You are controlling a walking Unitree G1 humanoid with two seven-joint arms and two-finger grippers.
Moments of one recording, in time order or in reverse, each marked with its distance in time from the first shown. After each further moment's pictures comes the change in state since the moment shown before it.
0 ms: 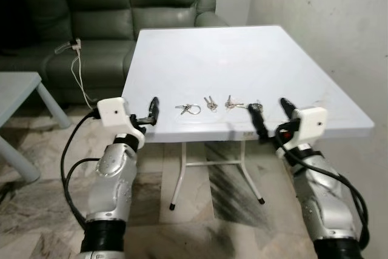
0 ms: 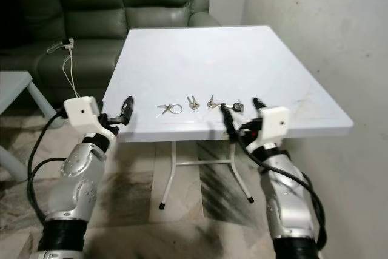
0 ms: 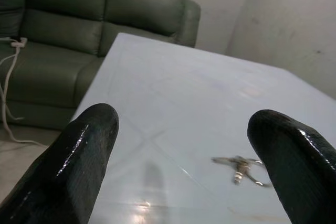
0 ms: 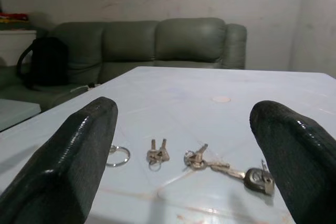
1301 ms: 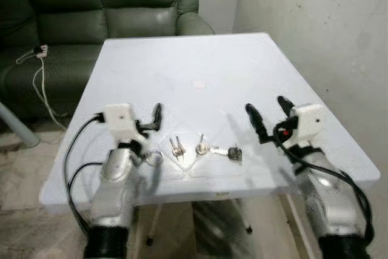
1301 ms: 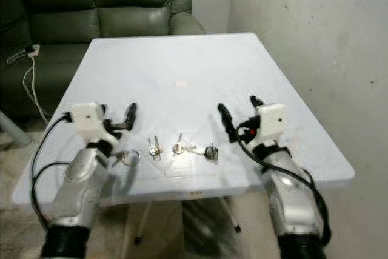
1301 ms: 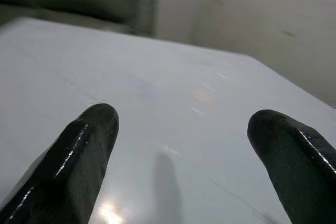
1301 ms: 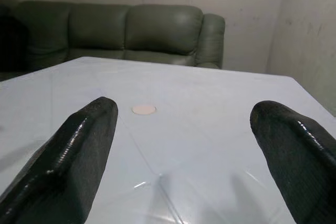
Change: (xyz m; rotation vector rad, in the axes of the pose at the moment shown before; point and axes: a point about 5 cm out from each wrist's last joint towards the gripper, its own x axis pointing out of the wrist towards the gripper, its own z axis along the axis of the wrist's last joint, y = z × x) left arm -0.012 -0.040 -0.018 0.027 0.049 -0.153; right arm -0.004 -0.016 0.004 -0.066 0.034 -0.004
